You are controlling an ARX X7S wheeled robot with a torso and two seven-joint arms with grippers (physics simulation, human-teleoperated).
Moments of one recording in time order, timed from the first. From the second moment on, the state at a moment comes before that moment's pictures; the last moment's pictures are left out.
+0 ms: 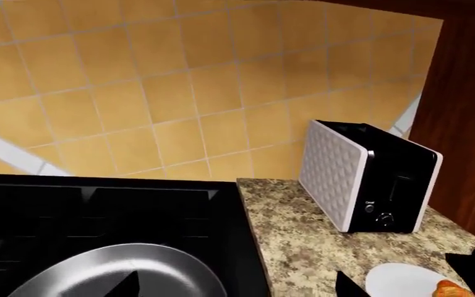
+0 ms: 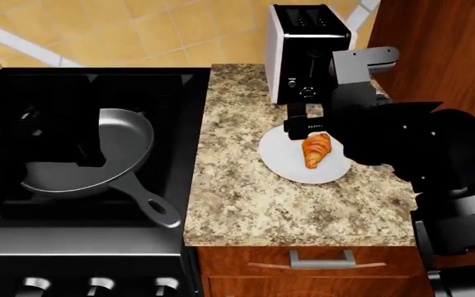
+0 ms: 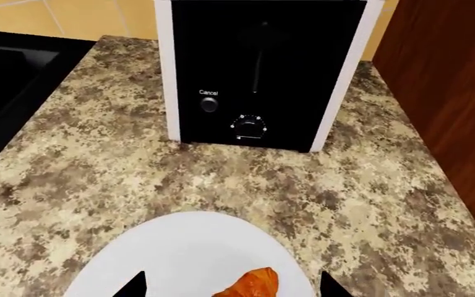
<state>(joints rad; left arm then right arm) -0.81 -0.63 -0.38 0.60 -1.86 -1.36 -1.00 1.23 0.33 -0.44 0.31 0.93 1.16 0.55</state>
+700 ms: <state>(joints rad) -0.73 -0.66 -0.43 0.62 -1.85 -1.32 -0.96 1.19 0.29 -0.47 0.39 0.92 1.12 0.55</state>
